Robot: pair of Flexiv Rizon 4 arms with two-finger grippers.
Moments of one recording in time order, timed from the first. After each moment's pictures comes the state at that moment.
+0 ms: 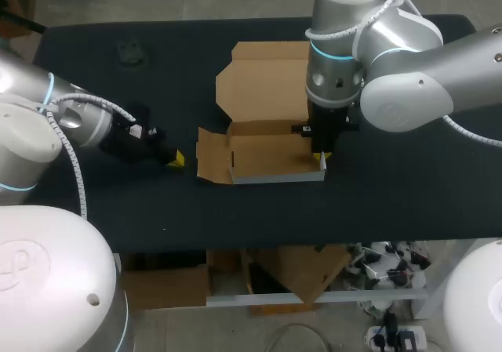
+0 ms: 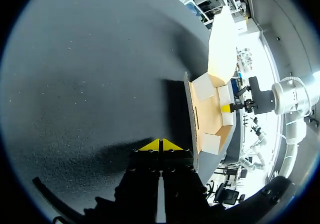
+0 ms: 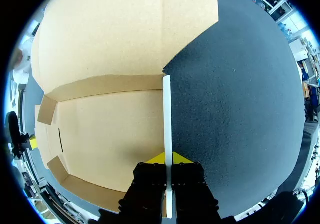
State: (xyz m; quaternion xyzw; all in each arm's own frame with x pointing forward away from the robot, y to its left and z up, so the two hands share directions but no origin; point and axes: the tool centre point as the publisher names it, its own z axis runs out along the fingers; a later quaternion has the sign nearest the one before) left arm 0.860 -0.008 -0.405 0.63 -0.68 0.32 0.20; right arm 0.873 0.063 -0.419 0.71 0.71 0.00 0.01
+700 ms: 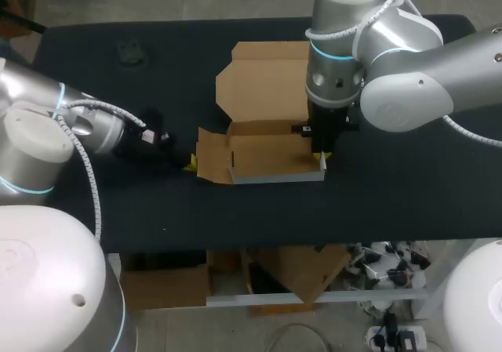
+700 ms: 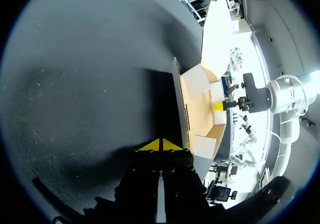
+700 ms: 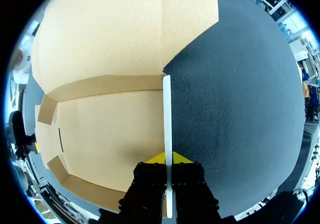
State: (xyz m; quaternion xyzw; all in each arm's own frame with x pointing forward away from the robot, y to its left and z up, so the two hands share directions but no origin) left arm 0.857 -0.041 -0.413 0.61 -0.67 0.34 0.25; right arm 0.873 0.064 -0.419 0.71 0.71 0.00 0.01
